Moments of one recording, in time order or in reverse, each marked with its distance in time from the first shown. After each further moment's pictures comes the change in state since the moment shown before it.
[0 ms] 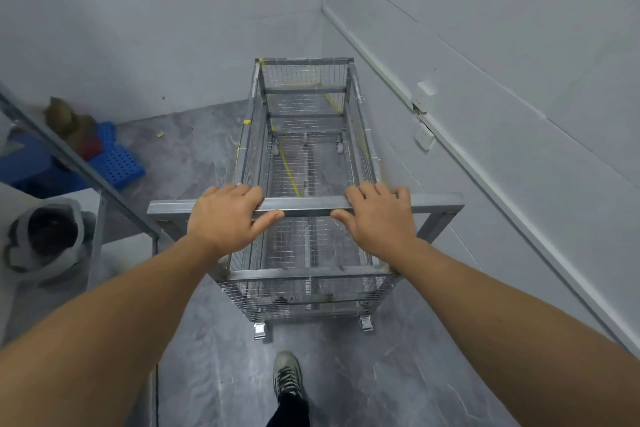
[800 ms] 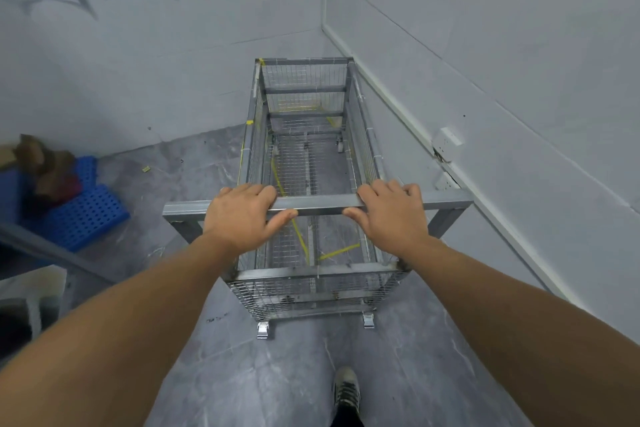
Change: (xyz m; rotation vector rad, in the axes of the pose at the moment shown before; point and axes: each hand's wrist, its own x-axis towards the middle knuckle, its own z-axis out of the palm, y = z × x) left_hand 0.251 -0.117 0.085 -0.007 -0.011 -0.005; right_hand 0.265 0.078 0.074 0.005 -0.090 0.032
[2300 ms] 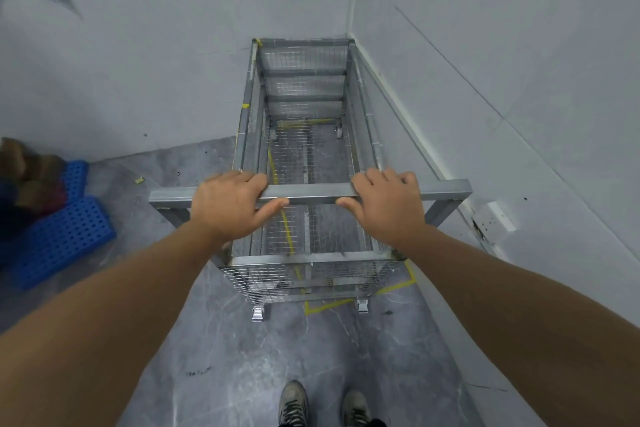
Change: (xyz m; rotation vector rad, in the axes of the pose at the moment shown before) left_hand 0.254 -0.126 0.082 -0.009 0.050 -0.037; right_hand 0.302 0.078 0.081 -0.018 0.305 -0.193
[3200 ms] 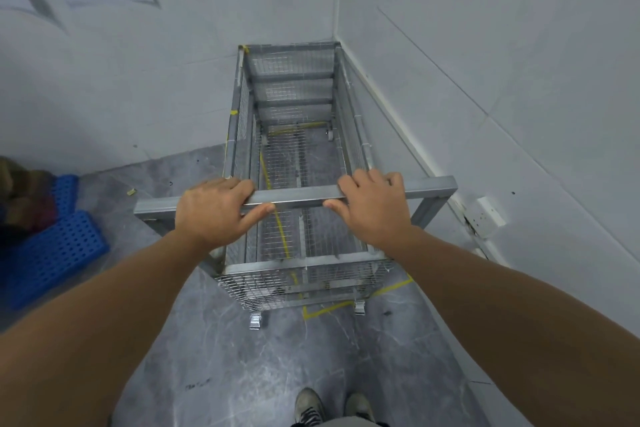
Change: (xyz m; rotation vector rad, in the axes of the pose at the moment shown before) left_hand 0.001 -0.001 -0.001 -0.001 -0.017 0.009; right_hand 0.000 -0.003 -0.003 0.008 -0.055 0.047
